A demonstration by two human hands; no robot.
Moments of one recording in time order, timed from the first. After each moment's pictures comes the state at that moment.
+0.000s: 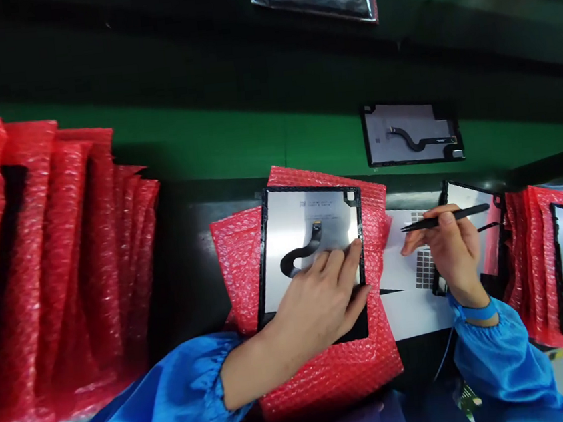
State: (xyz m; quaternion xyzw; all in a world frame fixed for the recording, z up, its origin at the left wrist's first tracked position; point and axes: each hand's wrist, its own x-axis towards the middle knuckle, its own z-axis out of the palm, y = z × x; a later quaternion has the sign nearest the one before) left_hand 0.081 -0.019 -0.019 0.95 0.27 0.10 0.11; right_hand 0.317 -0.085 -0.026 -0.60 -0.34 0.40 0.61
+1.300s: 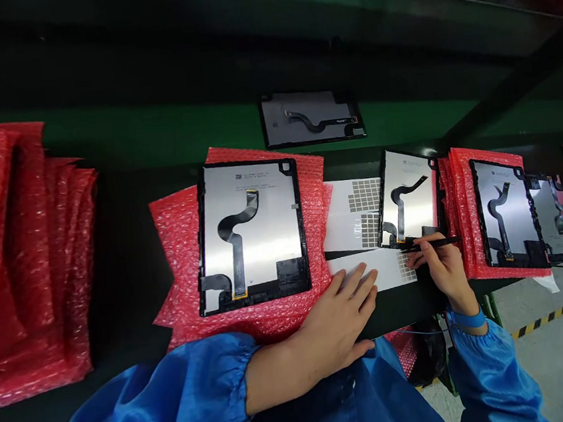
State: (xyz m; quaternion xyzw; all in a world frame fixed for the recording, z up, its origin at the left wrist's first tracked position) left_hand 0.116 -0.141 -0.035 0.99 0.03 -0.05 0.11; right_hand 0.381 -0.258 -0.064 -0.75 -0.35 0.32 0.46
